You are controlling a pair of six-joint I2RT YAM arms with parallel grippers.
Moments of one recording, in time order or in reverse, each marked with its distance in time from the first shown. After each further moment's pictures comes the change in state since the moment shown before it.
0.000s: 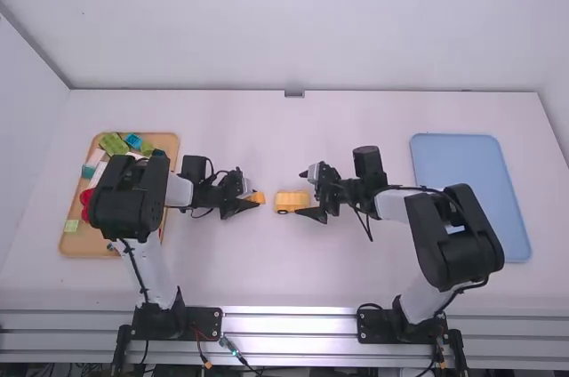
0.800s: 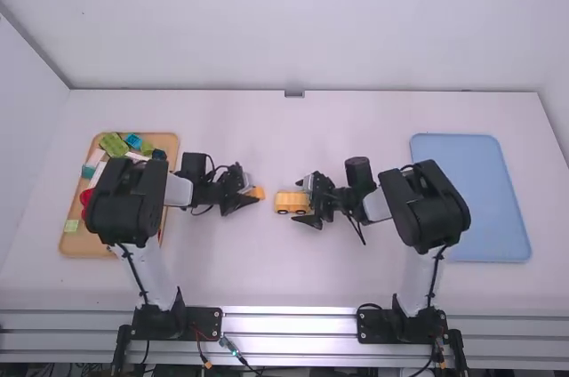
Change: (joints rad) left arm -0.014 -0.039 0.000 0.018 -0.056 -0.101; right arm 0.024 0.257 -0.017 0.294 0.017 0.002
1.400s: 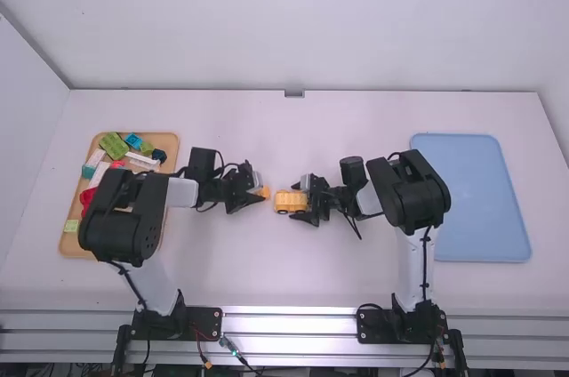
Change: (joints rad) left arm -0.083 -0.131 0.000 -0.092 -0.092 -0.019; right arm 0.004 0.175 0.100 0.041 -0.065 -0.005
